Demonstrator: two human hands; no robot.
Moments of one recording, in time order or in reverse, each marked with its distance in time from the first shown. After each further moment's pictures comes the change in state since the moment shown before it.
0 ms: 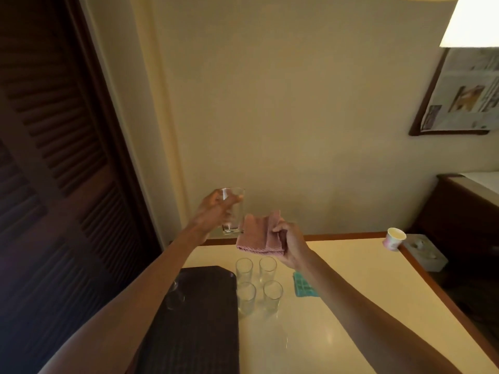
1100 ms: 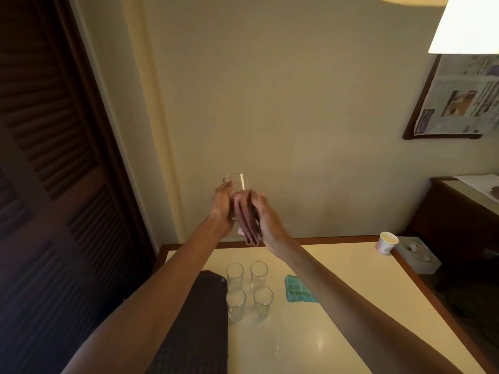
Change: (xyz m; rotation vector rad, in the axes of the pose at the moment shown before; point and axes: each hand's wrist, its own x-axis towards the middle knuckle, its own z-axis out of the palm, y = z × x) left_hand 0.028 0.029 0.063 -0.533 0.085 -0.238; right_hand -0.008 -0.033 0.047 -0.558 -0.128 -0.401
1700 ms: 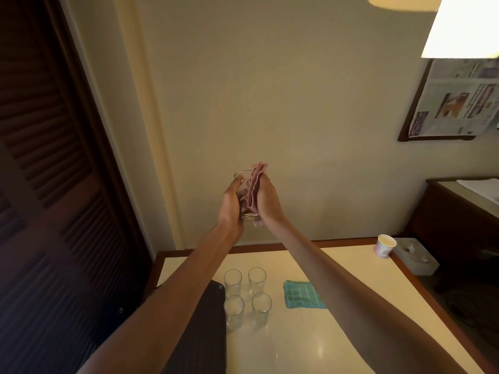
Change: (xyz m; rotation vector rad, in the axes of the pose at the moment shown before) left_hand -0.012 0.005 0.034 -0.029 -0.116 0.164; right_hand 0.060 -0.030 -0.009 -0.098 0.277 -0.082
